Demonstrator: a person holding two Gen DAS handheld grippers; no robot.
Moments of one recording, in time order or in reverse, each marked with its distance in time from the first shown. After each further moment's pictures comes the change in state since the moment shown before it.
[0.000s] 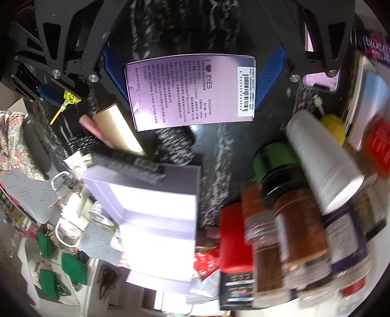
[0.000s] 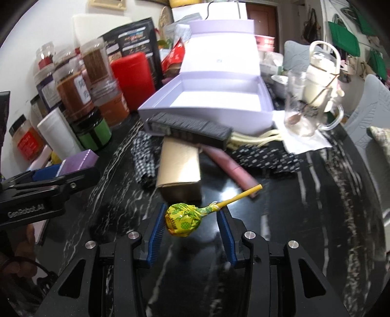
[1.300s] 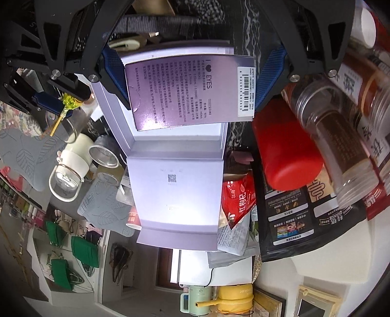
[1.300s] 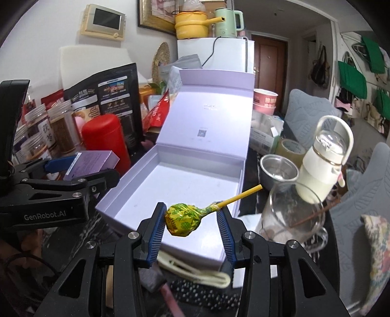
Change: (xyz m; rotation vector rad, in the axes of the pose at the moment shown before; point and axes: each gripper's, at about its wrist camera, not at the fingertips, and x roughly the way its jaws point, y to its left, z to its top) left arm 0.046 -0.044 0.153 0.059 -0.174 -0.011; right arm 0.016 -0.055 0.151 -0.135 -0.175 -0.021
